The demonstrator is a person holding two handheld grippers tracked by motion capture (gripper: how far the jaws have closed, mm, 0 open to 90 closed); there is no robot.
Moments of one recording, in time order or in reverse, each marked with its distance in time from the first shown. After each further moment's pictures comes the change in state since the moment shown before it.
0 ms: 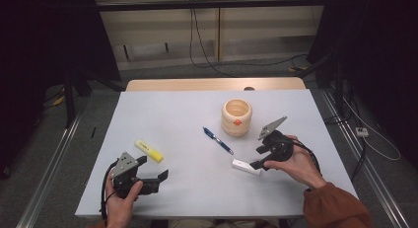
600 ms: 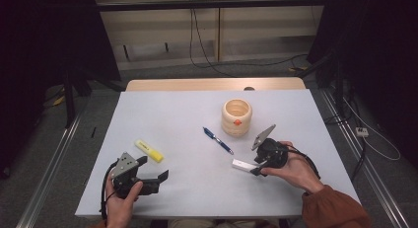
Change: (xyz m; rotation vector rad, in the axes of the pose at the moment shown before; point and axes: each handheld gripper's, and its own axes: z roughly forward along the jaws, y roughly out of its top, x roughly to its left) left arm 0.000 0.000 0.000 0.000 -0.006 0.004; right arm 0.015 -0.001 0.015 0.124 -0.027 -0.074
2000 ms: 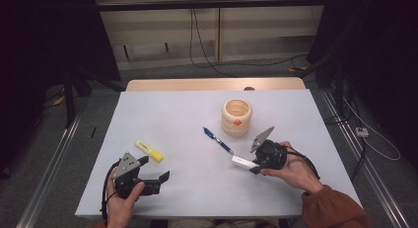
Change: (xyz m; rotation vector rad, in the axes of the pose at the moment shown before) left arm -0.003 0.001 0.001 0.012 -0.004 0.034; right arm 0.007 0.003 -0.003 -0.016 -0.010 -0.055
